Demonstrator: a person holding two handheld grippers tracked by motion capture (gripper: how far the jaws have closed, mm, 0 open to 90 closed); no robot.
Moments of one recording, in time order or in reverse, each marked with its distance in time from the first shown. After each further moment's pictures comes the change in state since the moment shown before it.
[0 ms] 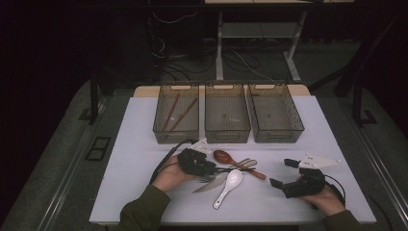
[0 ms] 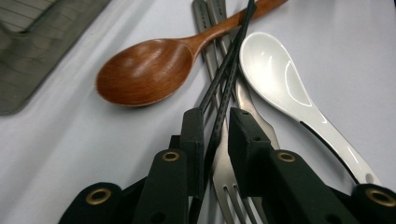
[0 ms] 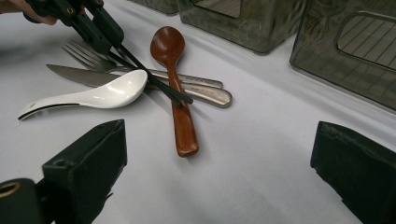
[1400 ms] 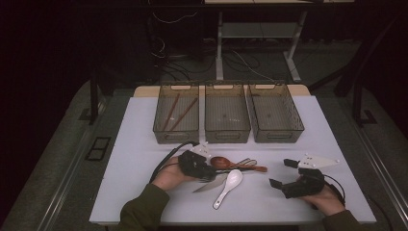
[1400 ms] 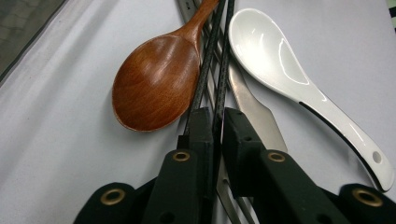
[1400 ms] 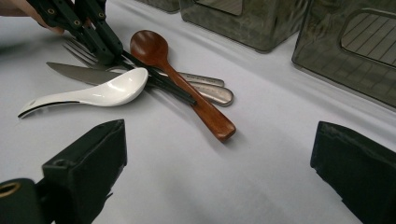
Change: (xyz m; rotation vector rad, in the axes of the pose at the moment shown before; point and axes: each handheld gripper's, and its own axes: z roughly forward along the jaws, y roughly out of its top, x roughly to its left) left arm 0.007 -0.010 0.008 -0.002 -0.072 0.043; right arm 0.000 0.000 0.001 0.007 0.003 -0.003
